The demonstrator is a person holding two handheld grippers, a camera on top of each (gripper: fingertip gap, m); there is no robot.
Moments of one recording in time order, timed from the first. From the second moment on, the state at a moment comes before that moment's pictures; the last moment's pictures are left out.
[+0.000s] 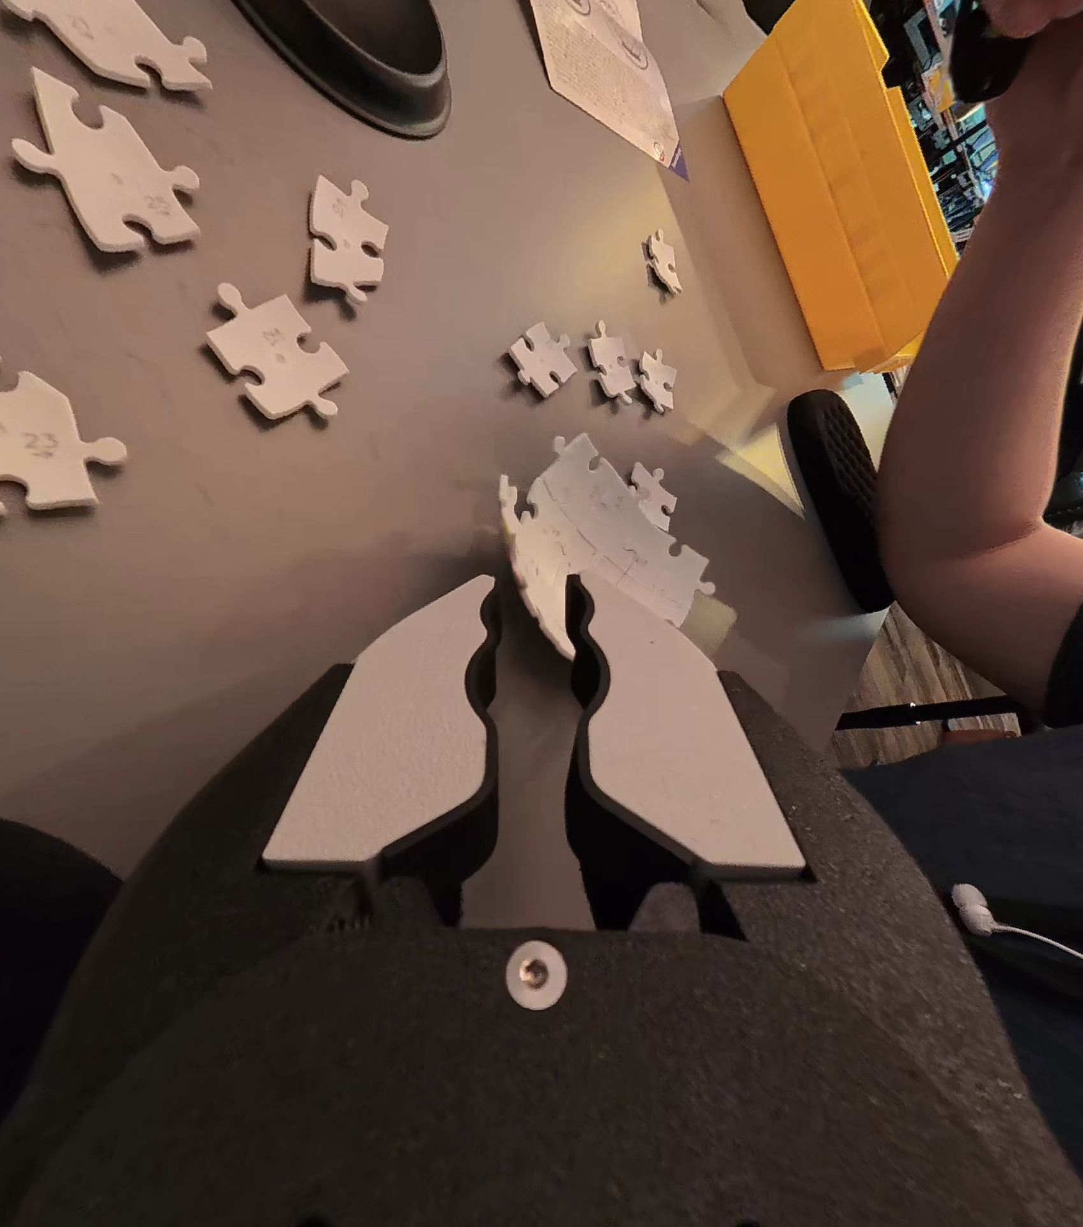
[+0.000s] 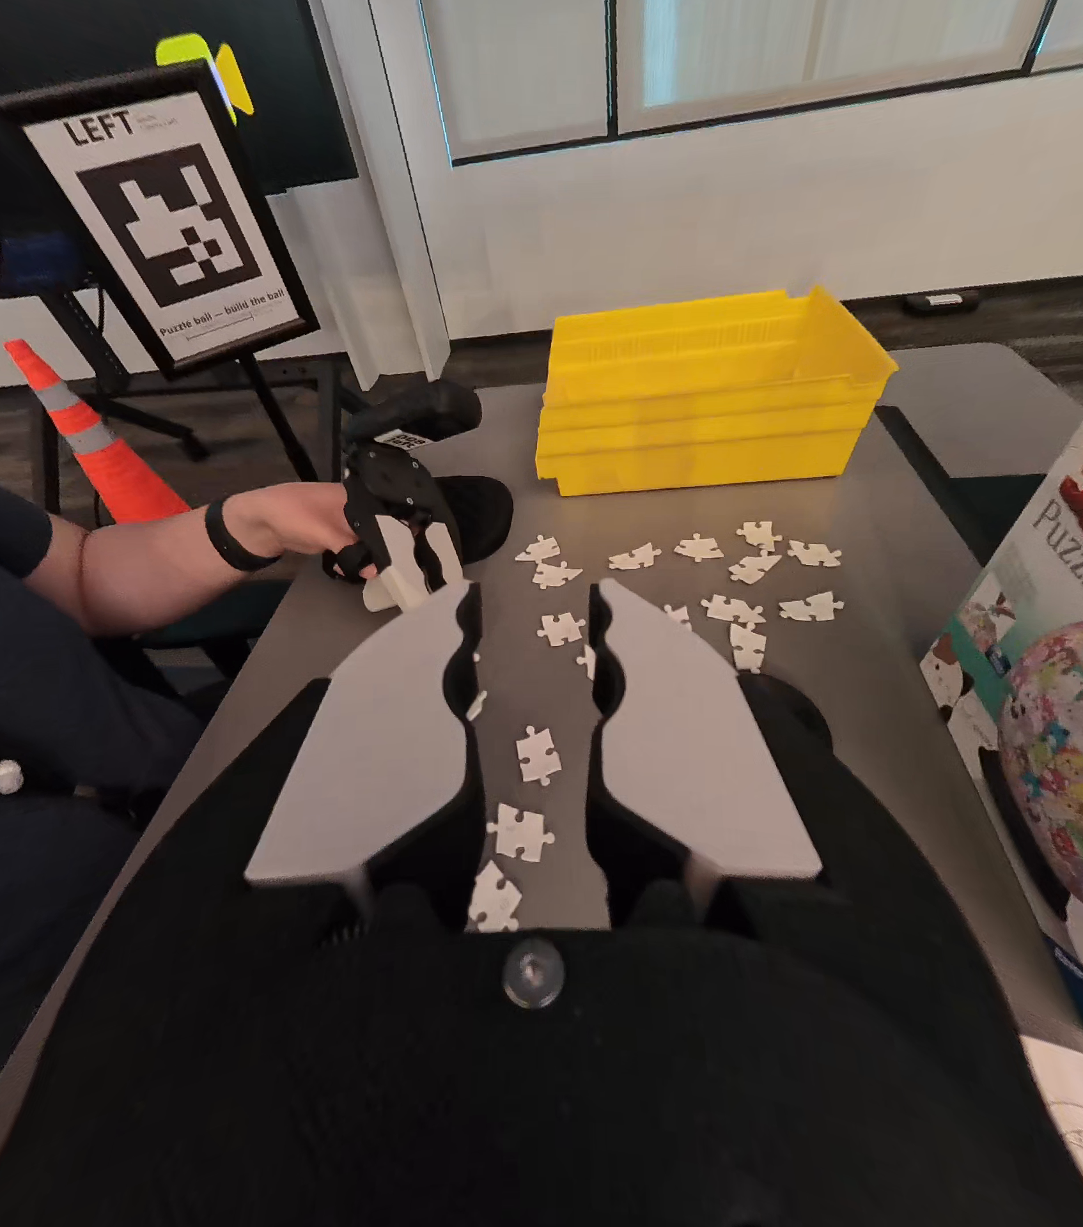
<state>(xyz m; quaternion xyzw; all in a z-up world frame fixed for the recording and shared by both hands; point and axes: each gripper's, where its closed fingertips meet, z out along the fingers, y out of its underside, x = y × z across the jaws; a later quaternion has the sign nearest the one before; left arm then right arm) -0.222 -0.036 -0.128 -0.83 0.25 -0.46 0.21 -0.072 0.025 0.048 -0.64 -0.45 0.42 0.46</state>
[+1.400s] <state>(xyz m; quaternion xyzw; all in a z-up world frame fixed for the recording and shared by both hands) -0.230 -0.051 -0.112 -0.82 0.25 -0.44 0.26 -0.117 0.011 -0.136 -0.70 -0.61 0.24 0.27</state>
